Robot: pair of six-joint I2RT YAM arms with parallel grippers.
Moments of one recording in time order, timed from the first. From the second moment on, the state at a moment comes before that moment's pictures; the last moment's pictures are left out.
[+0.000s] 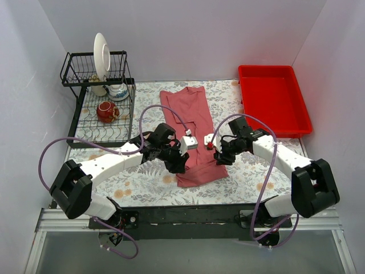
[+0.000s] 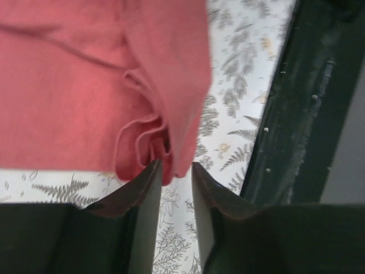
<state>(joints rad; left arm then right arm) -0.77 1.40 0.92 -0.44 0.49 0.22 0.46 1.36 0.86 -0.64 -0.63 -1.00</state>
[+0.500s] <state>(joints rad) -0.79 1.60 0.99 -0.50 0.81 0.26 0.46 1.57 0.90 -0.60 -0.69 -0.91</state>
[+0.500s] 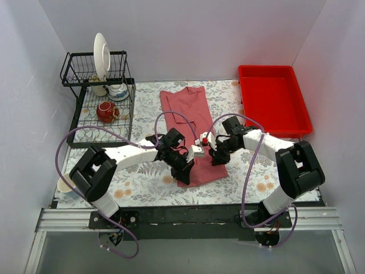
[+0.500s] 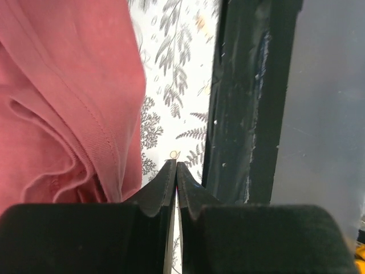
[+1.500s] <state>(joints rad) -0.61 1.44 0.94 -0.54 0.65 0.37 0.38 1.57 1.08 -0.64 -0.52 -0.70</state>
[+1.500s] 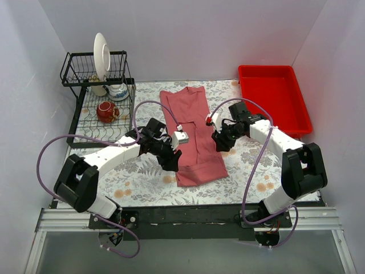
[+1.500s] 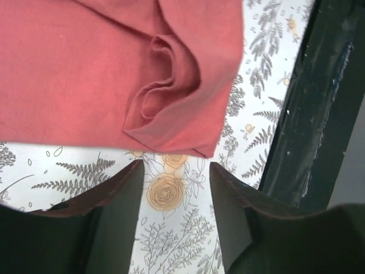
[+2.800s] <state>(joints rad) -0.56 1.73 0.94 -0.38 0.77 0.13 0.32 1.86 1.17 -0.90 -0.73 -0.72</state>
